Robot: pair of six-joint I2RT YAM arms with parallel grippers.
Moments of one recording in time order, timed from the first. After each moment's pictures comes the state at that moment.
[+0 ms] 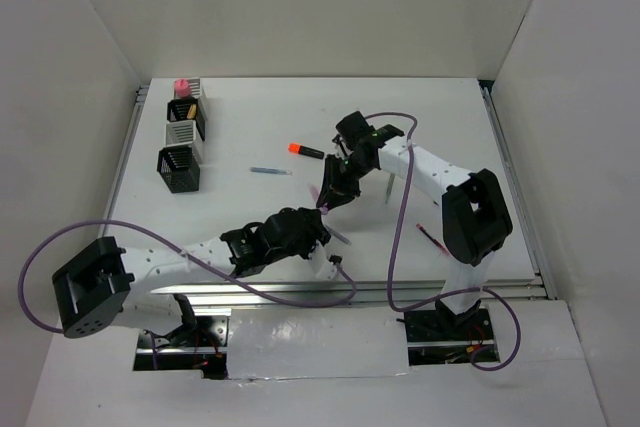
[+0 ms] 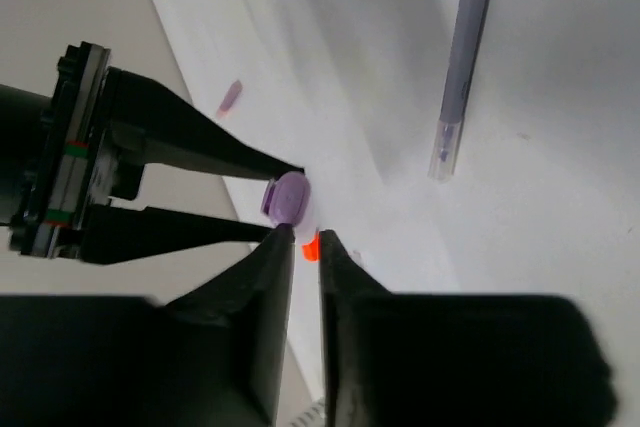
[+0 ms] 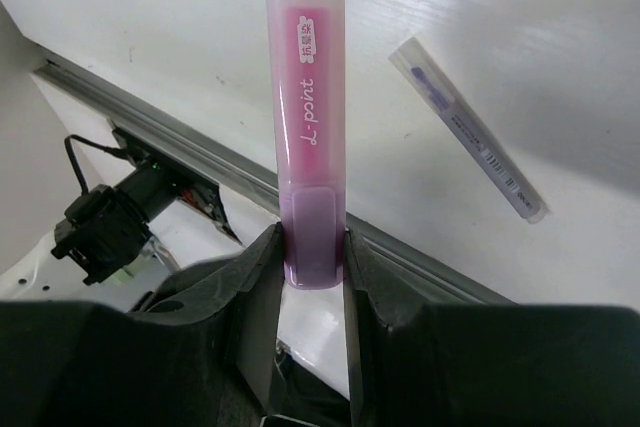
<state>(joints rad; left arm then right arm) -1.04 1.33 0.67 0.09 -0.14 1.35 0.55 1.80 1.42 -0.80 -0.49 0.65</state>
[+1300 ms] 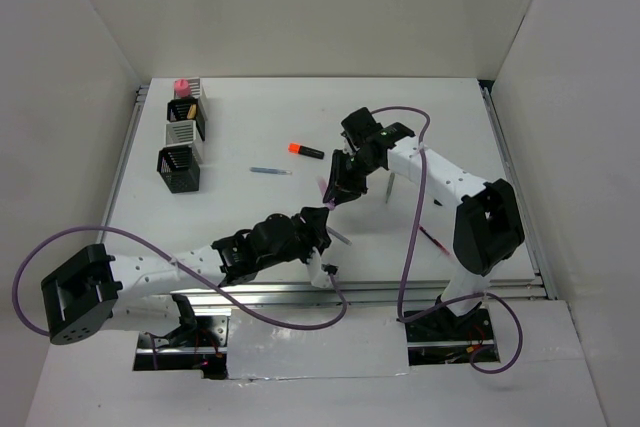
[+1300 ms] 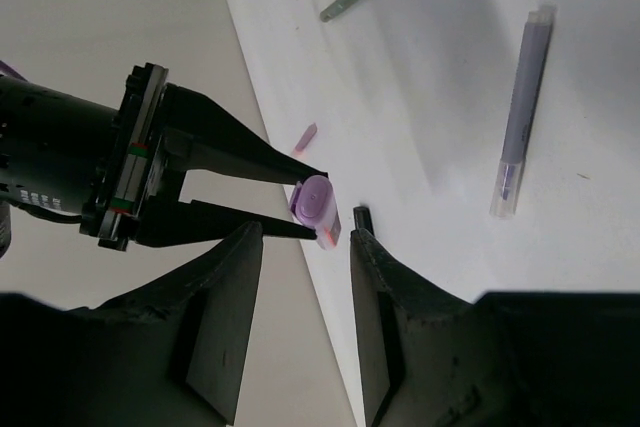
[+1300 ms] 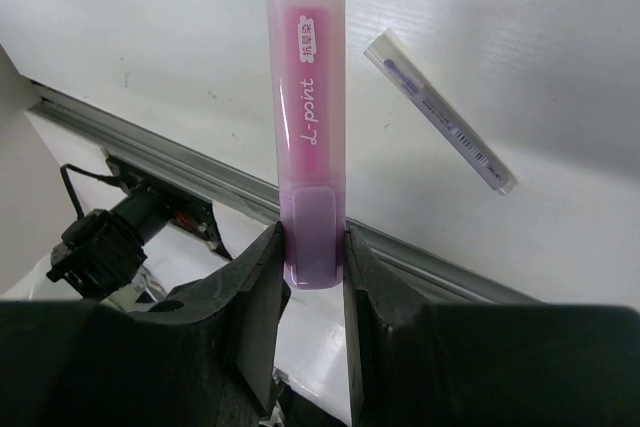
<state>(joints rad) -1.06 1.23 0.58 0.26 -0.06 1.44 0.55 1.72 1.41 -0.85 -0.38 0.68</state>
